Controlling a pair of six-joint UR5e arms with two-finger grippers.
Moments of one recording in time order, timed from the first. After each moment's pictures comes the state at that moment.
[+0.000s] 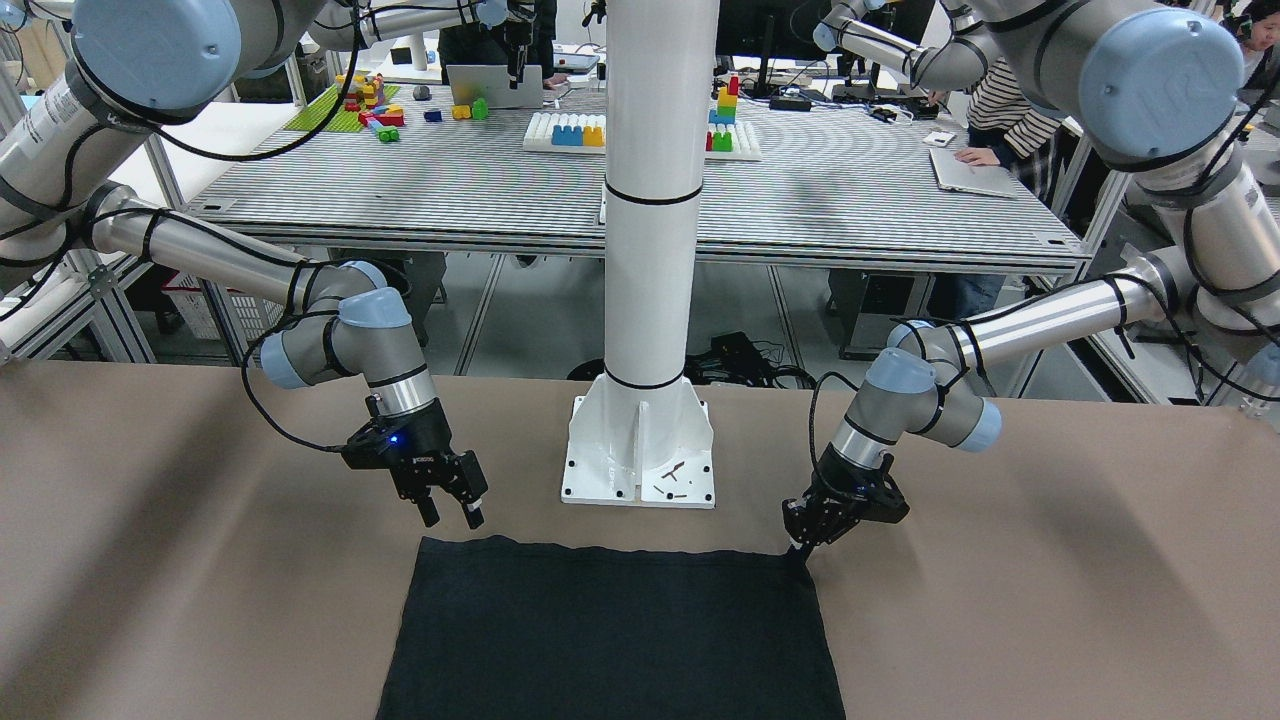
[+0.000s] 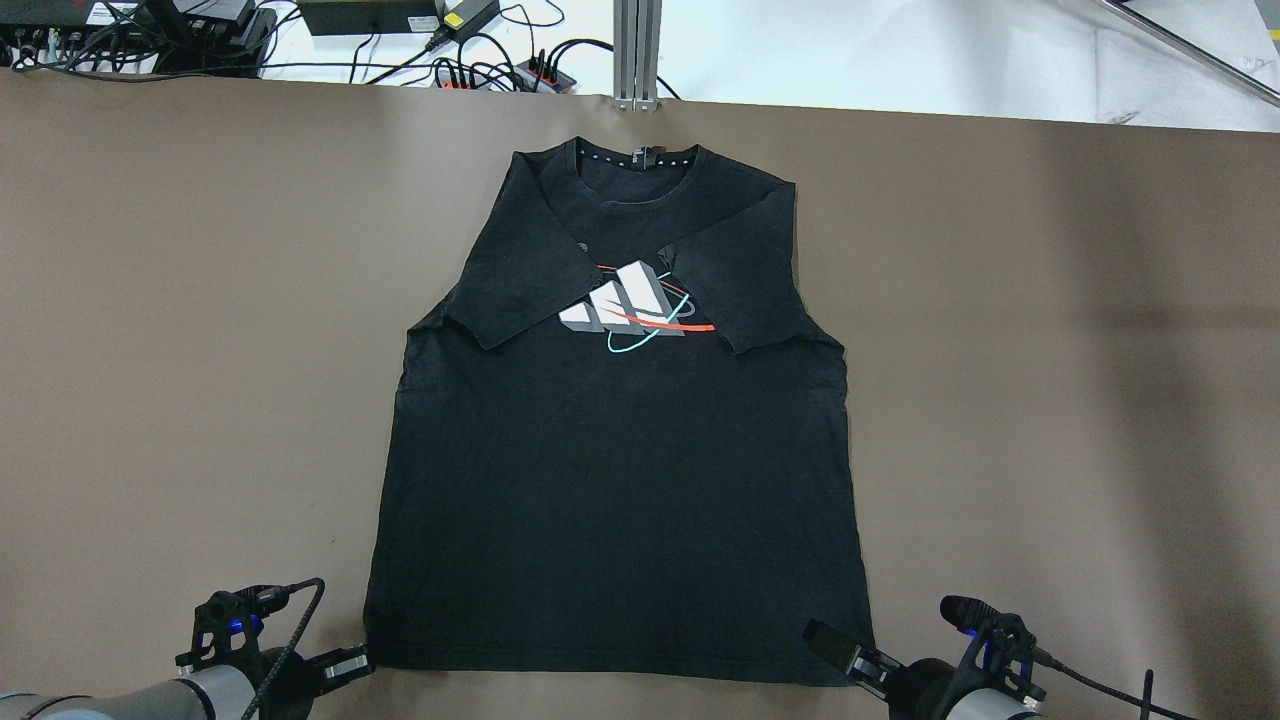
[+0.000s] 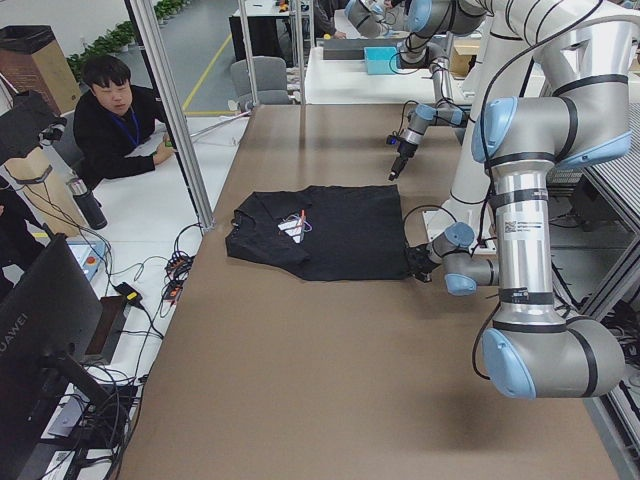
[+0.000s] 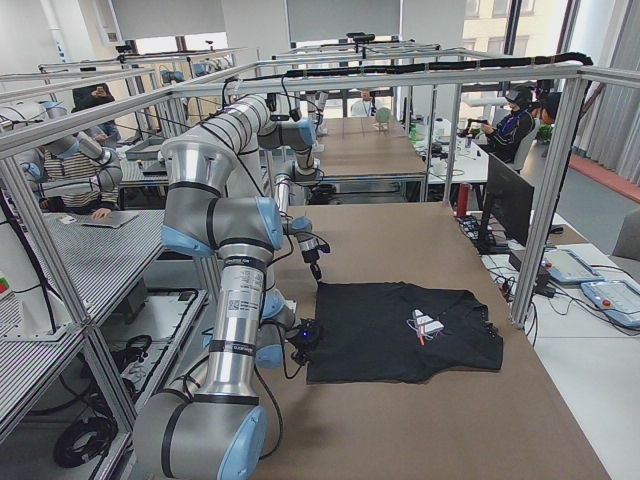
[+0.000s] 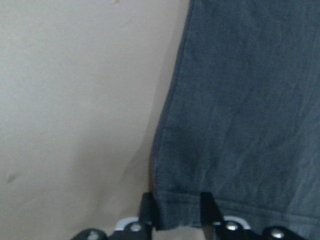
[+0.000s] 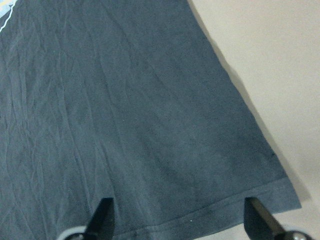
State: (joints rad) left arm -0.07 -1.51 -1.98 -2.37 -1.30 -1.82; right arm 0.06 -1.71 2.15 -0.87 1.19 1.94
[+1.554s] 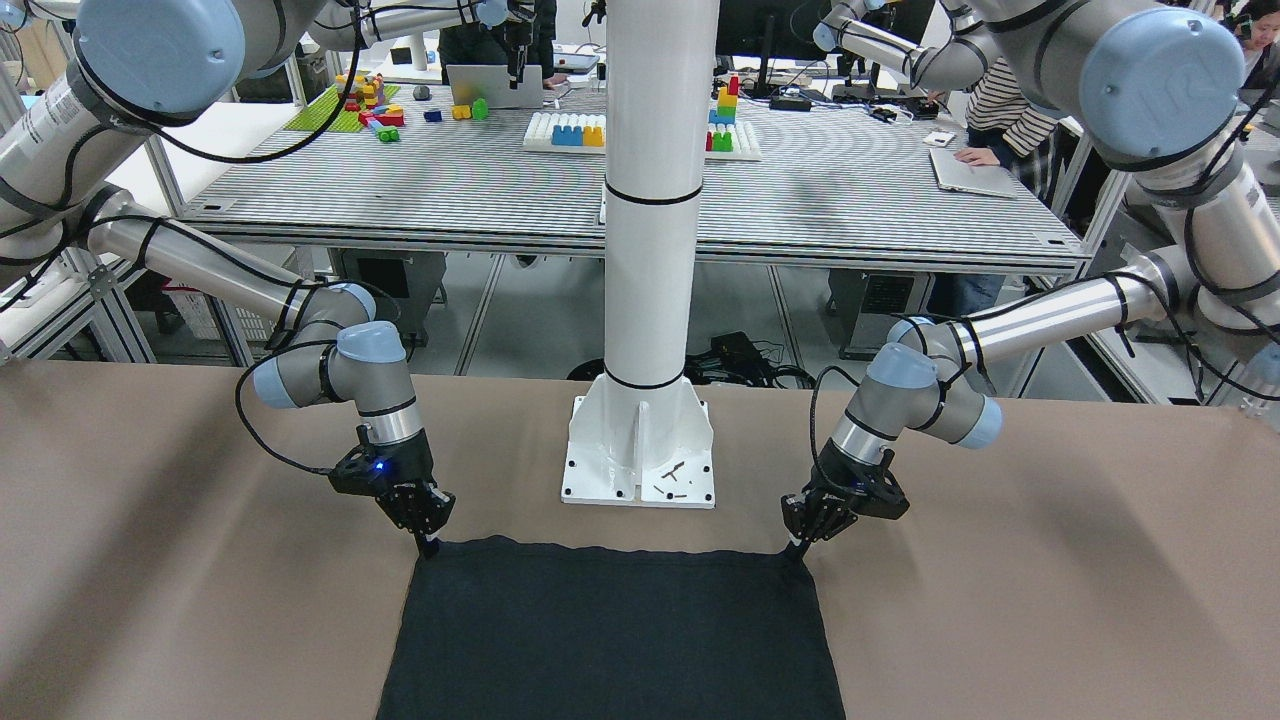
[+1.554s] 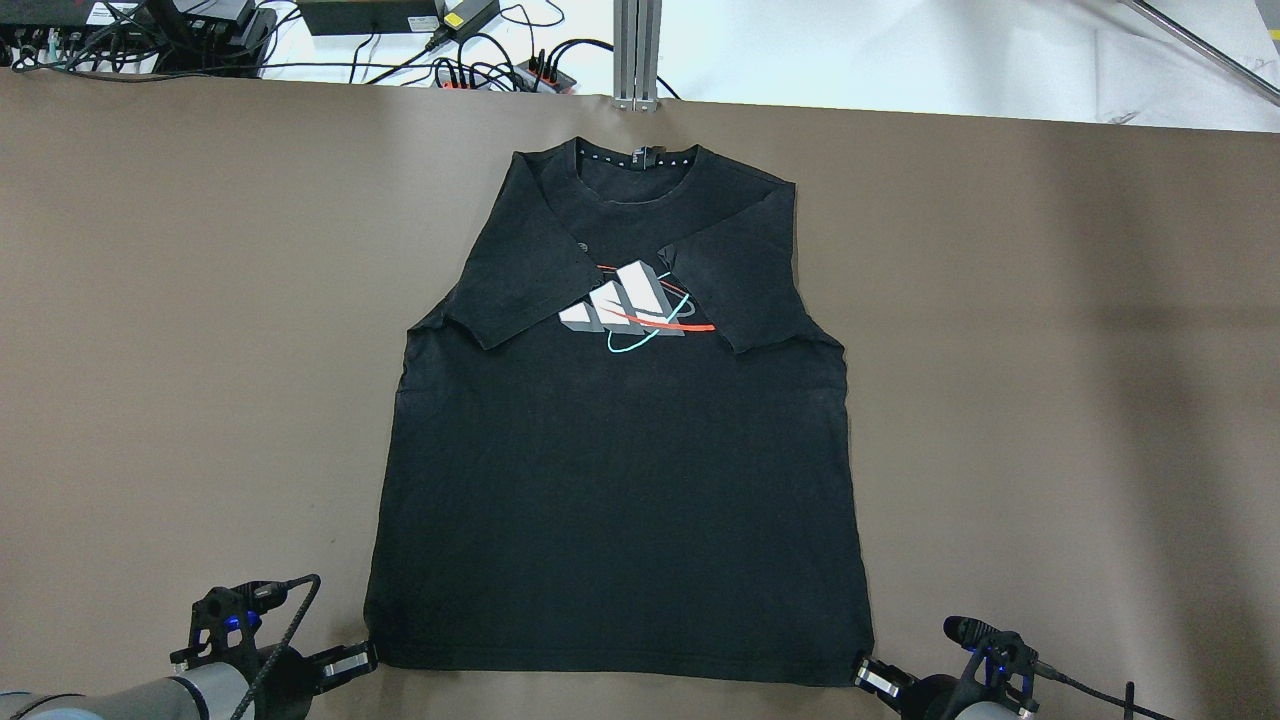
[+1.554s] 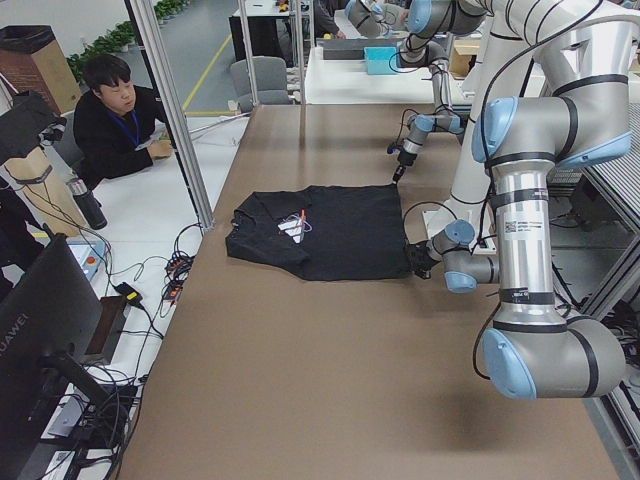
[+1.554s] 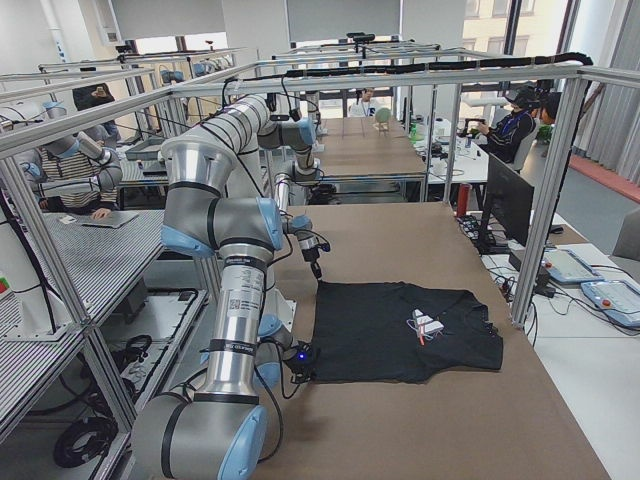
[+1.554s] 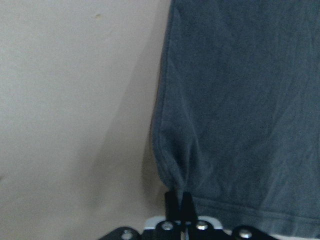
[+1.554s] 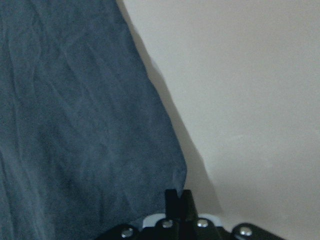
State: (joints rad) left arm -0.07 -1.51 -2.01 -2.37 -1.30 -1.81; right arm 0.03 -1.73 2.03 -0.85 1.19 1.94
